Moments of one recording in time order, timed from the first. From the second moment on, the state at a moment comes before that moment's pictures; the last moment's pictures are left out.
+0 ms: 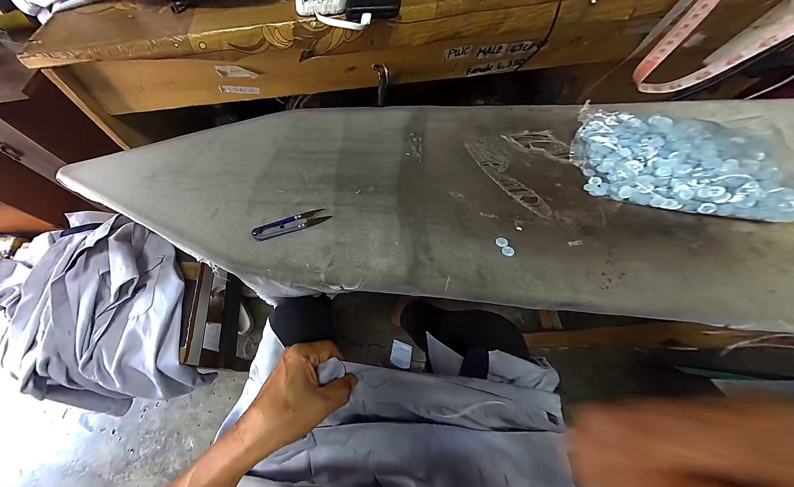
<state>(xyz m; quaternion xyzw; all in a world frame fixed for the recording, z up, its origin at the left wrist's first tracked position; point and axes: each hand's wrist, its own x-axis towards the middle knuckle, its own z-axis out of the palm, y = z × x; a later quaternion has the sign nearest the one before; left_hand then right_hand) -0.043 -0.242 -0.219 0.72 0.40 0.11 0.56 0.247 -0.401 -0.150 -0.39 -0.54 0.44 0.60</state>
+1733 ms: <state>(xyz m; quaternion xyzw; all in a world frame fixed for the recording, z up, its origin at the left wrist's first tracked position) -0.055 -0.255 -0.225 0.78 0.28 0.23 0.50 0.337 -0.389 -0.185 -0.44 -0.39 0.29 0.76</state>
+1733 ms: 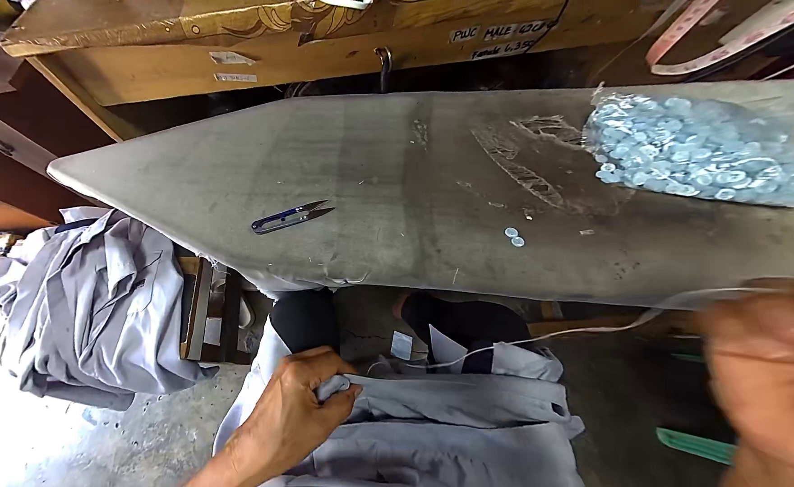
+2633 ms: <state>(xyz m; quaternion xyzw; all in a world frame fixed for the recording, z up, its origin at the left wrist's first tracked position) -0.065 -0.266 -0.225 0.92 0.11 0.33 0.19 0.183 -0.340 -0.224 -0.45 -0.78 0.22 0.38</state>
